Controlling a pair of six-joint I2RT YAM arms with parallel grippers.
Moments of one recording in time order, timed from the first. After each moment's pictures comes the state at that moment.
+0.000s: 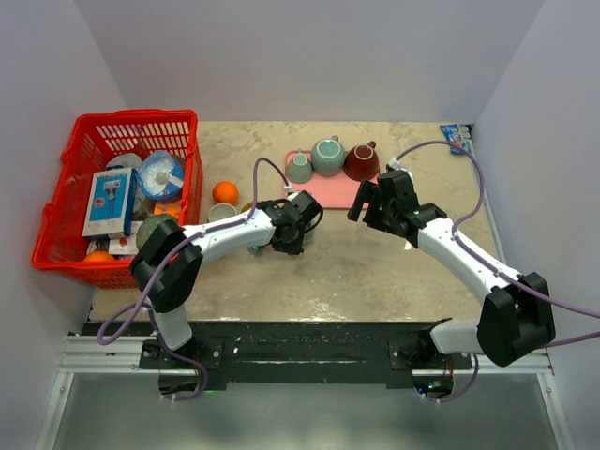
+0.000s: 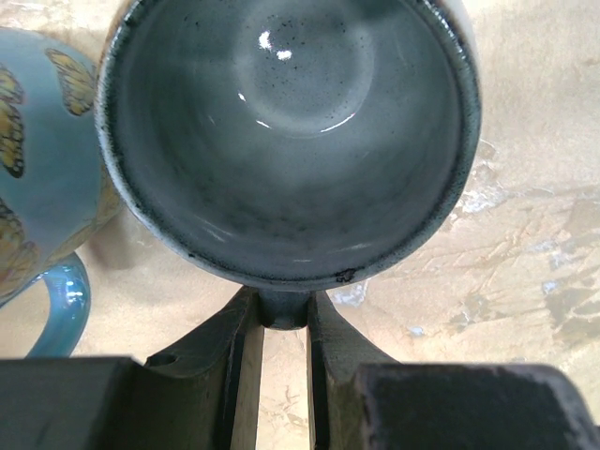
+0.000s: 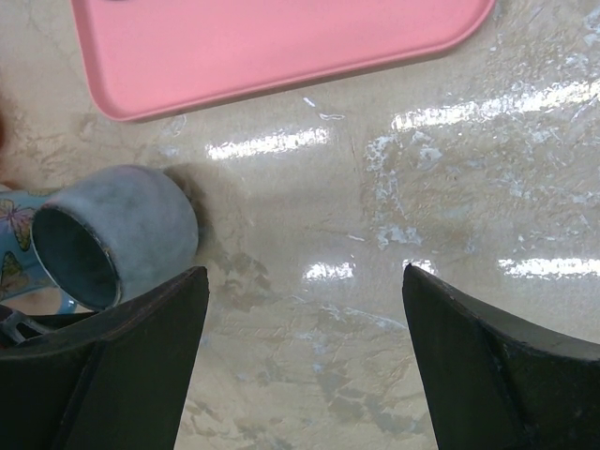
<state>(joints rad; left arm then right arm) -0.83 1.78 1.26 -0.66 -0.26 -0.60 0.42 1.33 0.95 -0.42 0.11 0.67</state>
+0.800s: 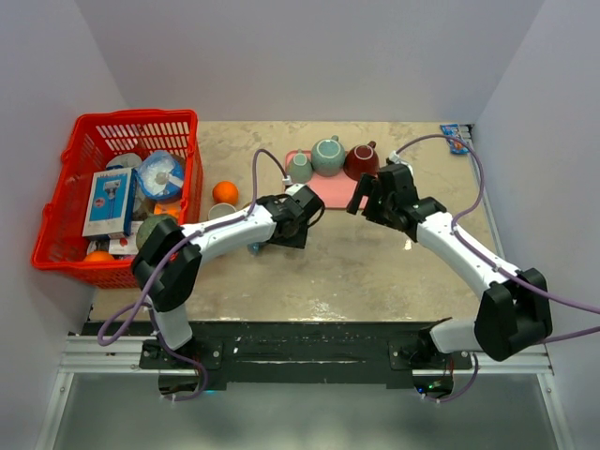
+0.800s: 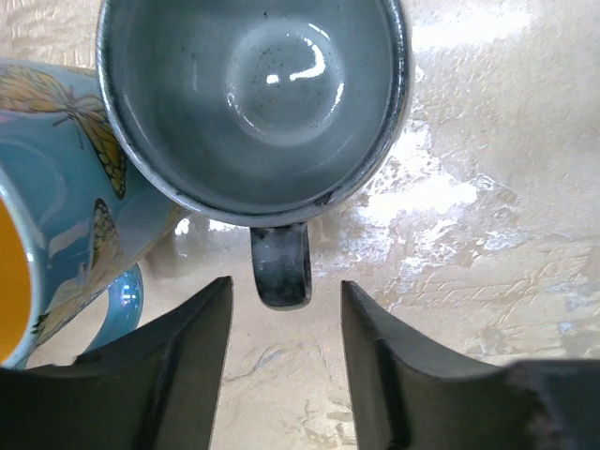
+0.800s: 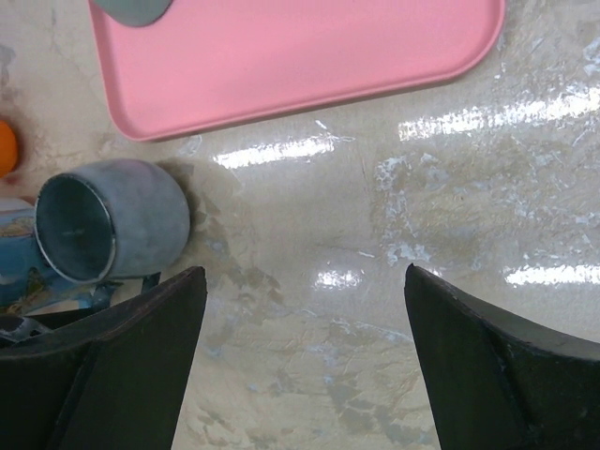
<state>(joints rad) -0.83 1.80 1.32 -0.71 -0.37 -0.61 0.41 1.36 1.00 -0.42 0.11 0.67</state>
